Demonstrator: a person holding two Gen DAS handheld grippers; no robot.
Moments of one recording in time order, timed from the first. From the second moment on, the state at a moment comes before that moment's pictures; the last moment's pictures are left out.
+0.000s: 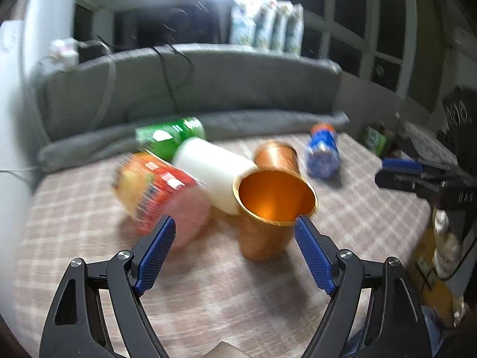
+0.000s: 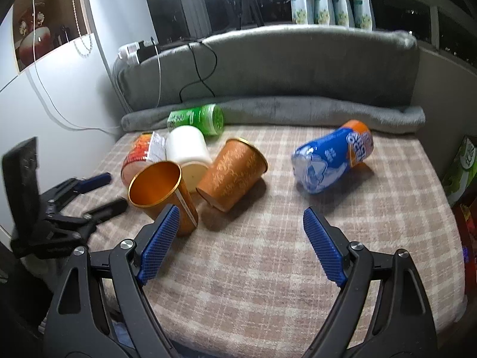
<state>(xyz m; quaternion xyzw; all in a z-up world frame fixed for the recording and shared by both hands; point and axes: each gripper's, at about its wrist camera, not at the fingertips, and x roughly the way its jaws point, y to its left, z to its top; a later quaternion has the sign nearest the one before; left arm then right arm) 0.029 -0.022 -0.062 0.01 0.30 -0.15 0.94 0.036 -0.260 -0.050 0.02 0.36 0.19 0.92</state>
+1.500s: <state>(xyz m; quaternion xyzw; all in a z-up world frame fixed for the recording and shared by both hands) -0.006 -0.016 -0.003 -0.02 0.19 -0.02 0.98 0.004 -0.259 -0.016 0.00 0.21 0.09 0.97</state>
